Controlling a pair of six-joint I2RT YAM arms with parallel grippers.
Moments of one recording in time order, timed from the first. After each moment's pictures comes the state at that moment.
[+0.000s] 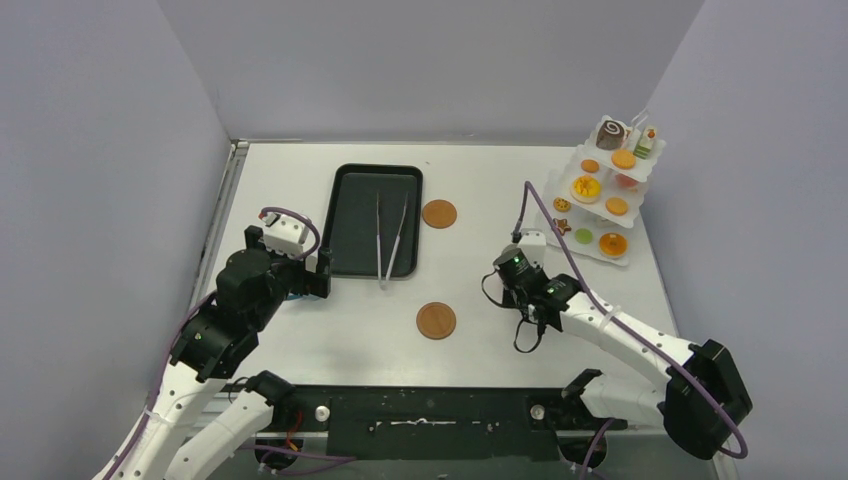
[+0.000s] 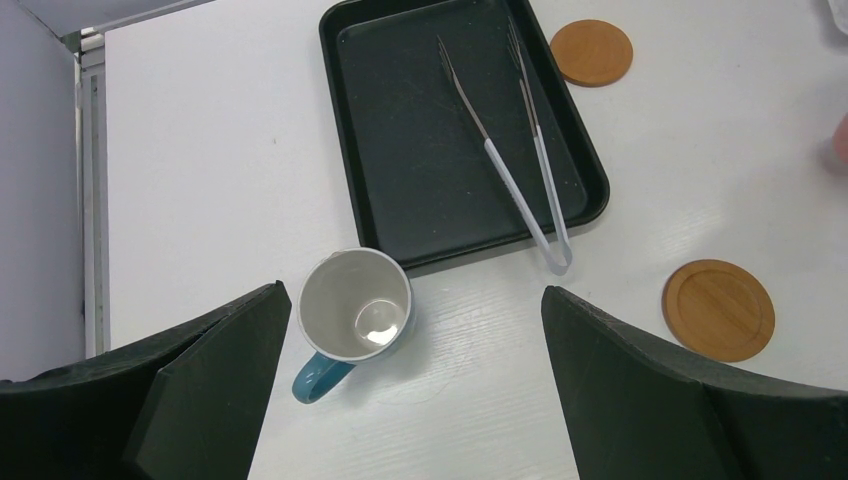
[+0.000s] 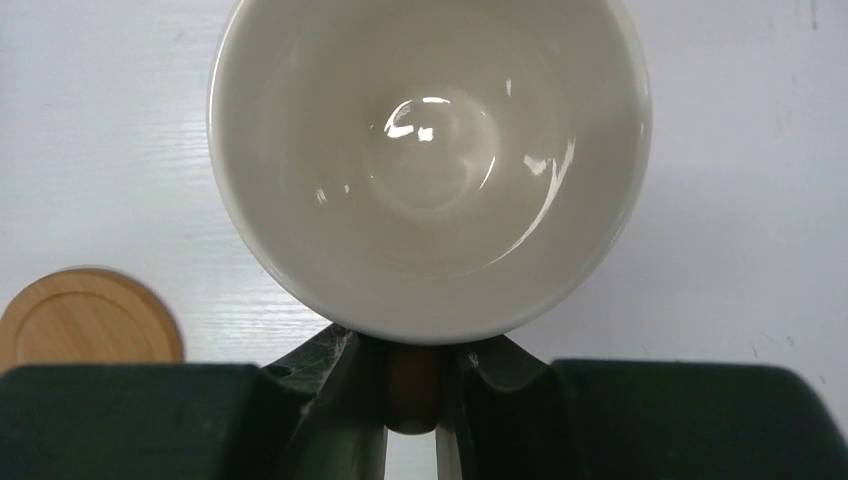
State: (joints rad) left arm -0.52 0.62 0.86 -0.59 -0.23 -0.02; right arm 0.68 1.15 0.68 -0.55 0.48 0.59
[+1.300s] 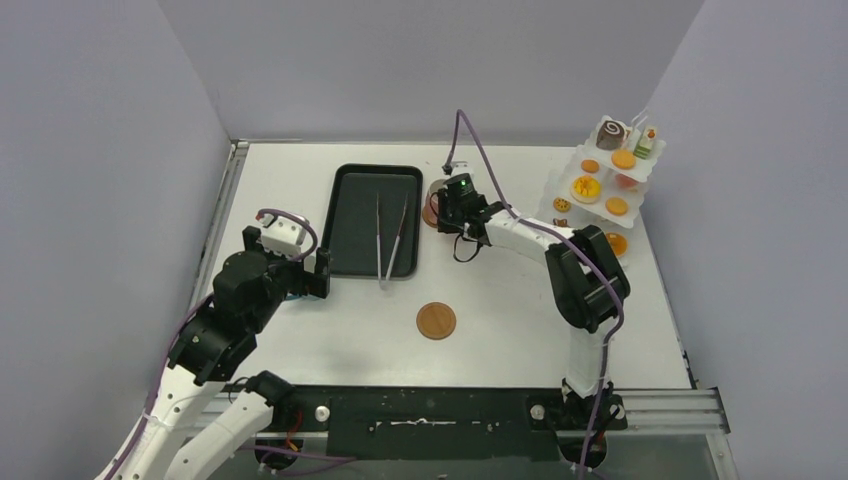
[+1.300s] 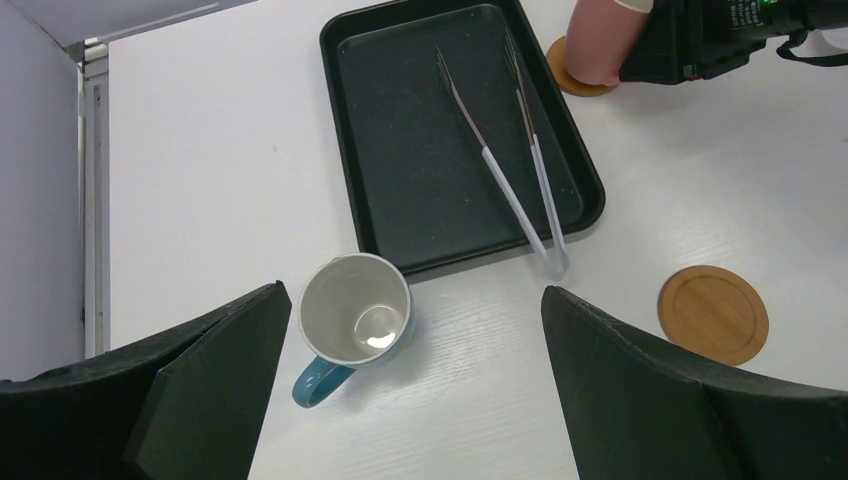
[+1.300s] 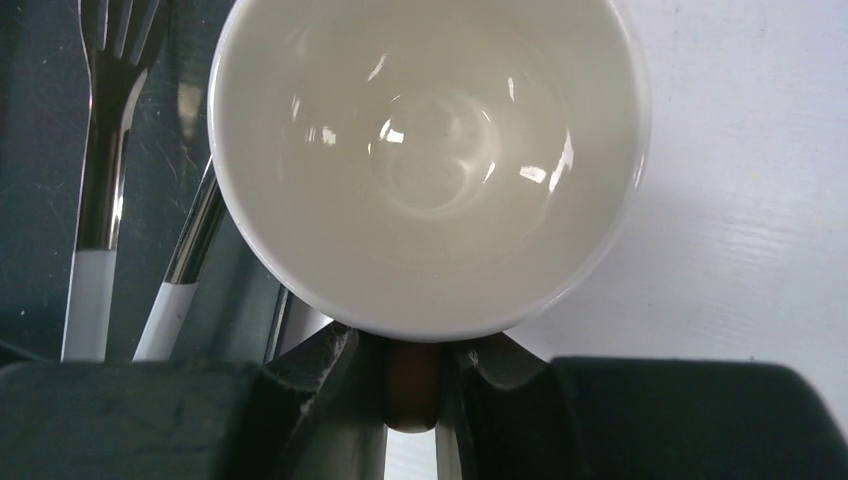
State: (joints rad) left arm -0.52 0.61 0.86 -0.59 -0.23 -0.02; right arm 0.57 1.94 1.33 -0.14 0.13 0.38
